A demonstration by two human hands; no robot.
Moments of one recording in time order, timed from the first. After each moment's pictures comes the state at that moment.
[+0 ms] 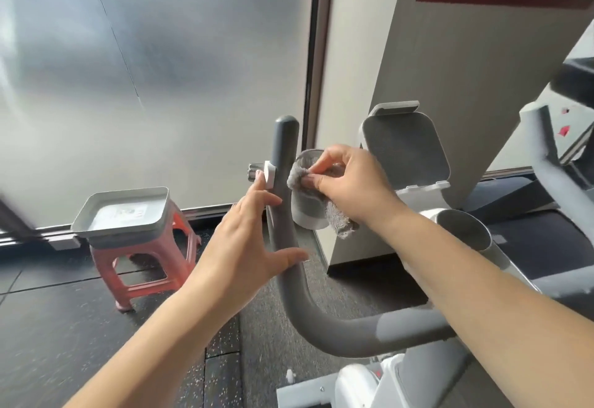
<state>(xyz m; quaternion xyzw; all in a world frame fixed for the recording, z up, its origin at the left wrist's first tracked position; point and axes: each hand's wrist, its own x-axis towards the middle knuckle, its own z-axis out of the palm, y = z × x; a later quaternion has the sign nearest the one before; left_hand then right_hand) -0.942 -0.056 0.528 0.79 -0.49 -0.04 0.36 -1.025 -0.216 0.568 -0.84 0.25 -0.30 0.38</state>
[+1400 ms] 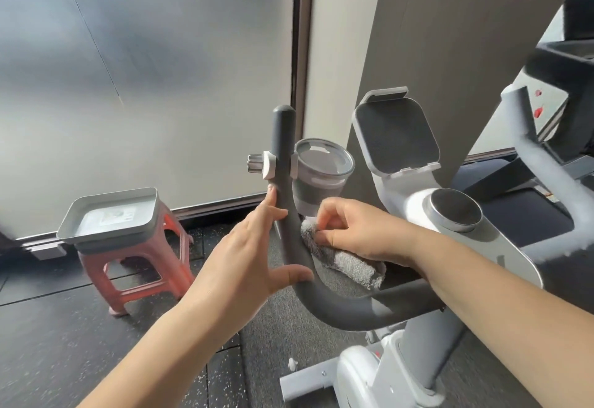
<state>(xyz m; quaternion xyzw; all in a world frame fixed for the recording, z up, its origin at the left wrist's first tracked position) -0.946 -0.029 0.521 0.76 -0.56 -0.07 0.31 -1.066 -0.188 0.536 -0.84 0.24 -0.01 0.48</state>
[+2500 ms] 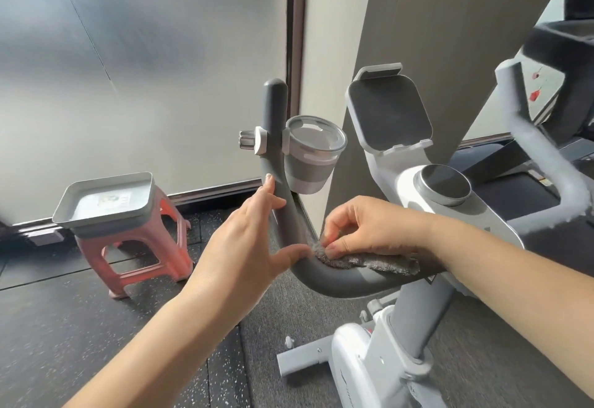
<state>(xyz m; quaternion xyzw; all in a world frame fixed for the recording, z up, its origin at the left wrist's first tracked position) -0.968 -0.022 0.516 0.78 -0.55 -0.02 0.31 -1.098 -0.188 0.533 -0.86 0.19 0.08 0.47</state>
